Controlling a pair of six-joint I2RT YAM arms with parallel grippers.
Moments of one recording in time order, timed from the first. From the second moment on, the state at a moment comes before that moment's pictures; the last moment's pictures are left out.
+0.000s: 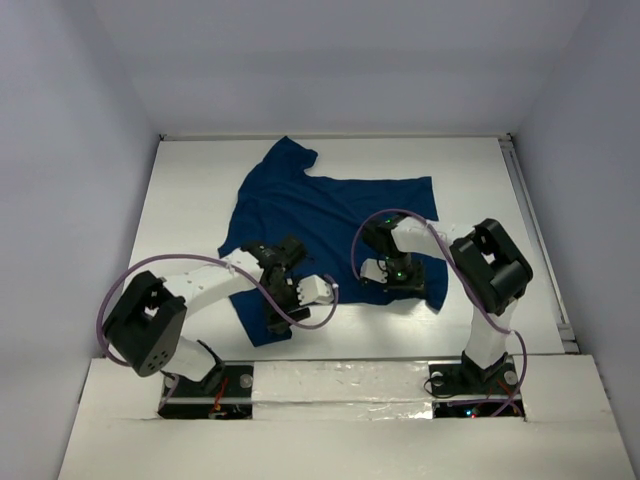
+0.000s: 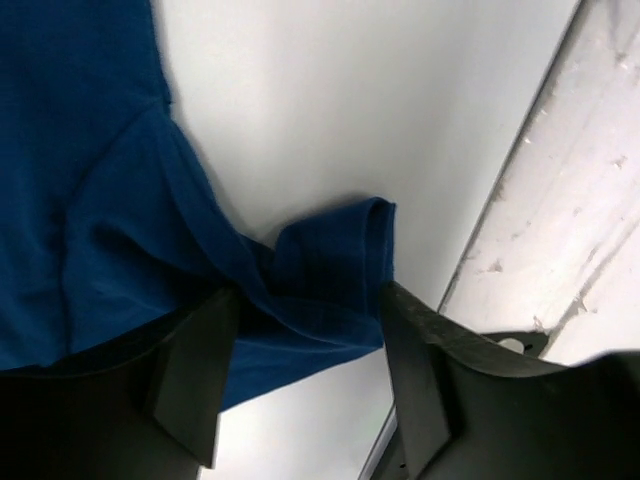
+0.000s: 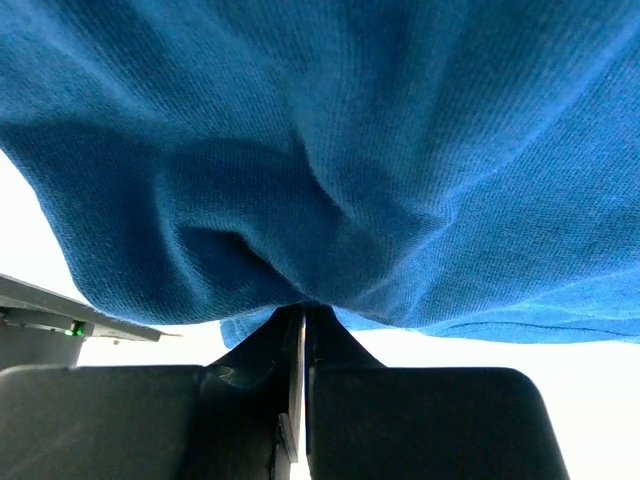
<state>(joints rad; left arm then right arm) -0.75 1.43 0.83 -0.89 0.31 0.62 0.63 1.87 1.15 -1.12 0.17 -0.75</state>
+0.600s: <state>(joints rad) -0.76 1.51 0.81 -0.82 0.24 0.55 0.63 1.87 1.18 -1.12 0.14 -0.75</state>
